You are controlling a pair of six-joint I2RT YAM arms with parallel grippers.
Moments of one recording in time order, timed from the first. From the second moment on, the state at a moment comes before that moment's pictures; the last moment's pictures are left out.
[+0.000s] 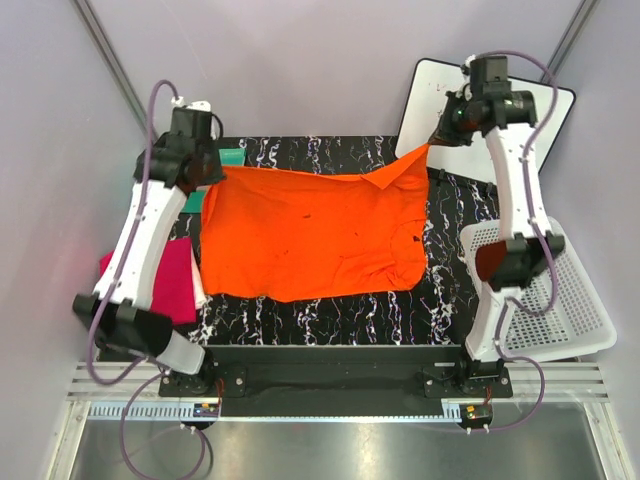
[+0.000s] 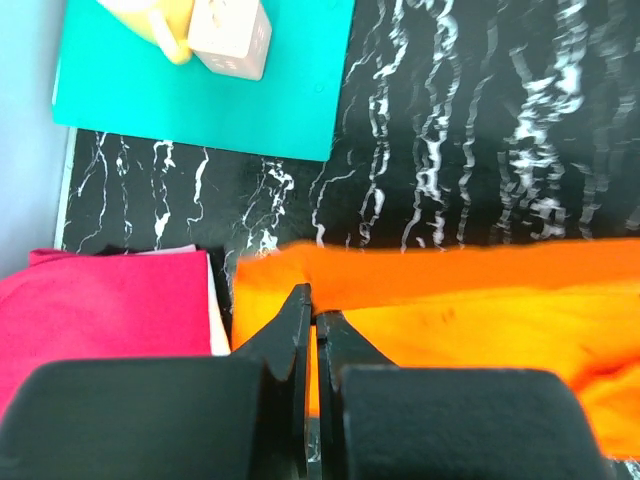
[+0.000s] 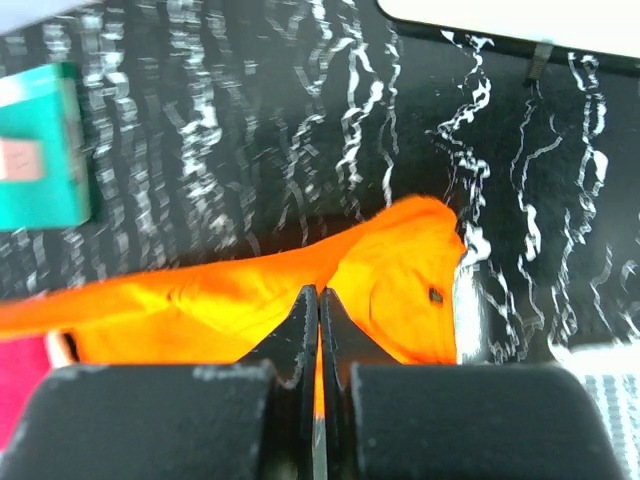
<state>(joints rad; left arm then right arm) -0.21 1.54 1.77 -1.01 -0.29 -0.25 0.08 2.07 2.48 -1.22 -0.16 0.36</state>
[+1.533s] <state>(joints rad) -0.12 1.92 1.96 -0.92 -0.23 -0.18 0.09 2.44 2.69 -0.99 -0.23 0.37</state>
